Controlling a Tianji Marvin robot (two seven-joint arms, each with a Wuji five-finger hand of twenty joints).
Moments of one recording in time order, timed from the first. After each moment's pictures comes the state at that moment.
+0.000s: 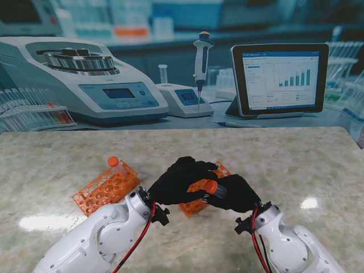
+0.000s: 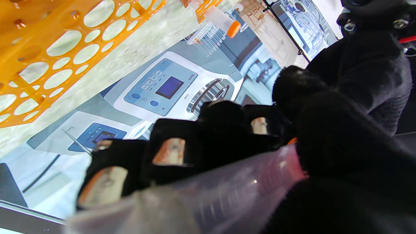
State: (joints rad) left arm 1.46 -1.14 -0.92 -1.64 0.73 -0.52 0.25; right arm -1.73 -1.12 1.28 -1.66 -0.46 -0.51 -0.11; left_hand 1.05 -0.45 0.40 -0.14 0.56 0.12 0.47 0.39 0.55 0.06 0.16 0.32 0.49 0.14 0.20 0.45 0.09 0.40 0.53 0.42; right_hand 0.59 -0.65 0.77 0.01 1.08 -0.21 1.22 1.40 1.40 -0.13 1.00 0.92 1.28 -0.08 1.41 0.88 1.12 0.03 1.74 0.79
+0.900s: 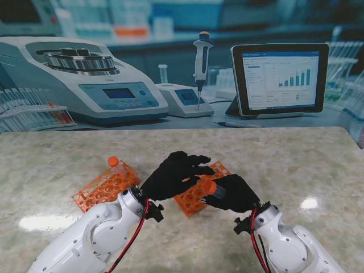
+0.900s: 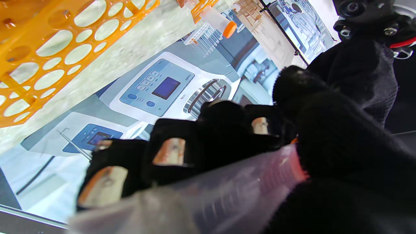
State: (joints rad) left arm 1.50 -1.13 -1.00 -1.68 0.73 -0.52 0.24; right arm -1.73 -1.12 1.28 -1.66 -0.46 -0.51 -0.11; left_hand 1.16 -0.25 0.30 -0.04 0.61 0.02 0.29 0.22 0.52 0.06 0.15 0.32 0.46 0.14 0.19 0.45 0.07 0.40 0.53 0.42; right_hand 0.59 -0.65 0.77 0.01 1.08 -0.22 1.22 1.40 1.40 -0.13 1.00 0.92 1.28 -0.08 1.41 0.88 1.12 0.03 1.74 0.79
